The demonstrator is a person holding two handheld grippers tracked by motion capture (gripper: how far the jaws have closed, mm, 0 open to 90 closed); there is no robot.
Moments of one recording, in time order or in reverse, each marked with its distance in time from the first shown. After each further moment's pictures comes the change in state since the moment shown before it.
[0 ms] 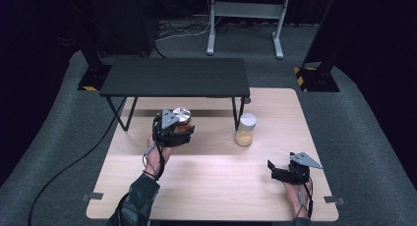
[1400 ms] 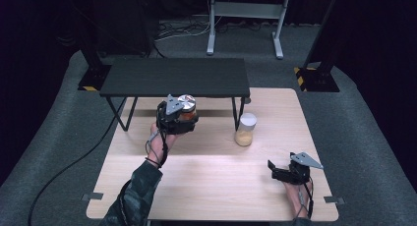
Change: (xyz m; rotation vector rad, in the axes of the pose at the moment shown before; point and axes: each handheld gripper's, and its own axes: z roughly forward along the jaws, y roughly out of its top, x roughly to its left) left arm 0.006 0.036 0.007 -0.015 -0.022 0.035; right arm -0.002 -0.001 0.000 -0.005 0.005 0.008
